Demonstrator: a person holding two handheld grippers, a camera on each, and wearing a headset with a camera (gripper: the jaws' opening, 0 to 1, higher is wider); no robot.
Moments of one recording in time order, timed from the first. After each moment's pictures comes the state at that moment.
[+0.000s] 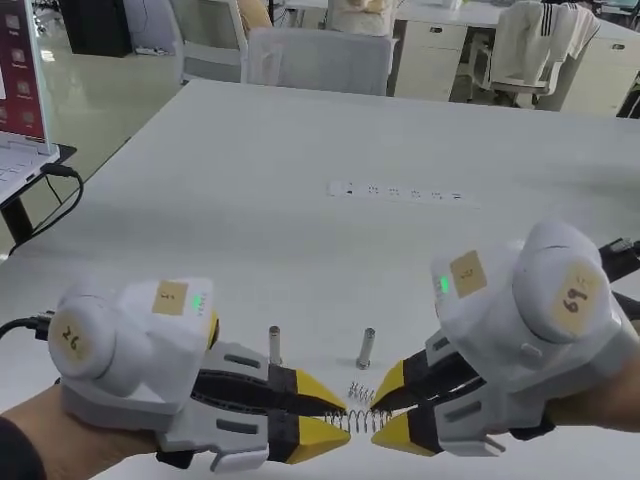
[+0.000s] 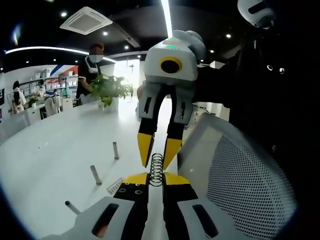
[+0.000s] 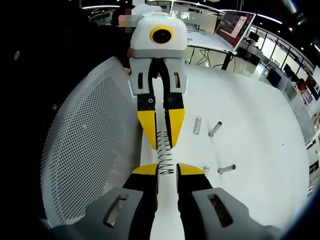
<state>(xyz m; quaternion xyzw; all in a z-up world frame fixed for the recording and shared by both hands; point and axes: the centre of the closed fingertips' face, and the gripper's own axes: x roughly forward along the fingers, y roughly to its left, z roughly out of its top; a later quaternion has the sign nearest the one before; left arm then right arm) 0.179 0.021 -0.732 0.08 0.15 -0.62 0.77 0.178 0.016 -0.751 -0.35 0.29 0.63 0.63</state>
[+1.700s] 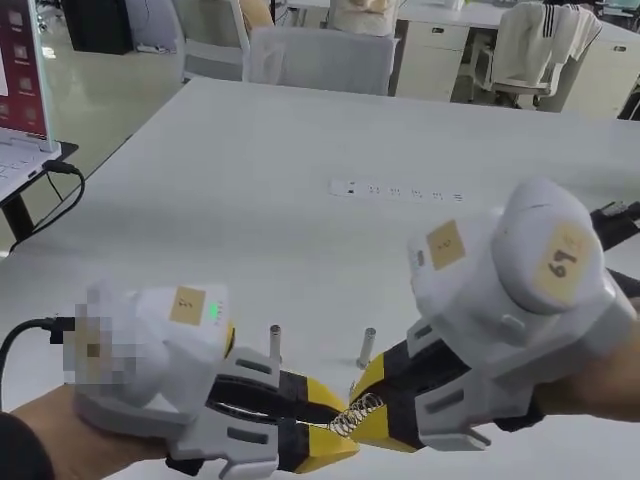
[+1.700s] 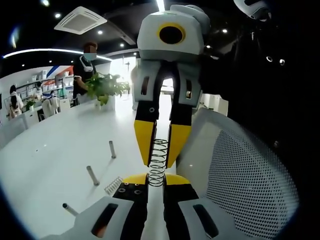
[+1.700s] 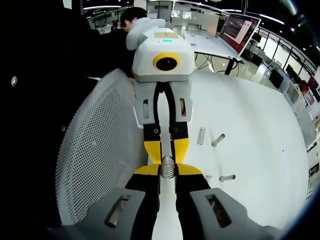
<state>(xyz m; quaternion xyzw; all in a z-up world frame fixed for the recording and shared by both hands) 0.173 0.014 -0.739 0.11 0.15 -0.63 0.76 0.164 0.035 -0.727 -0.34 0.30 0.64 0.62</state>
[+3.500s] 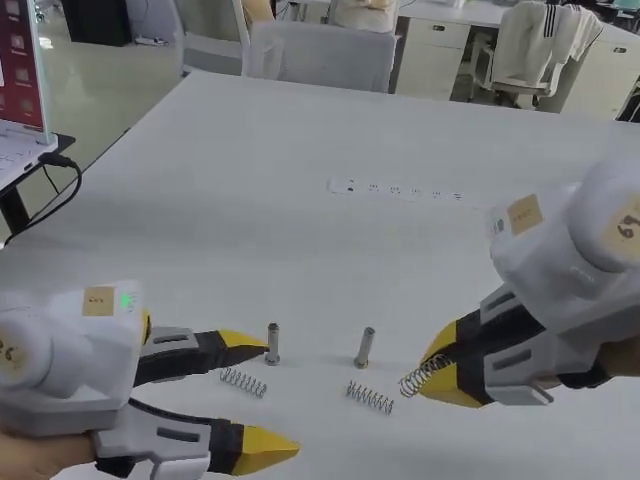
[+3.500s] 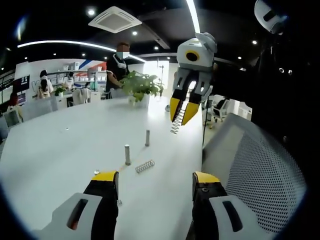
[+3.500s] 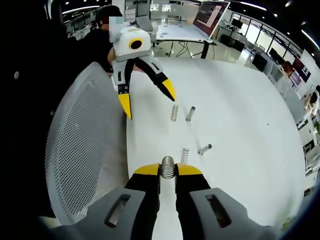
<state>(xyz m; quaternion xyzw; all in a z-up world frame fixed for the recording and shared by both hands) 0.209 0.083 -0.755 0.05 0.16 -0.51 0.84 0.219 -0.027 -0.726 -0.34 0.34 0.57 0.67</state>
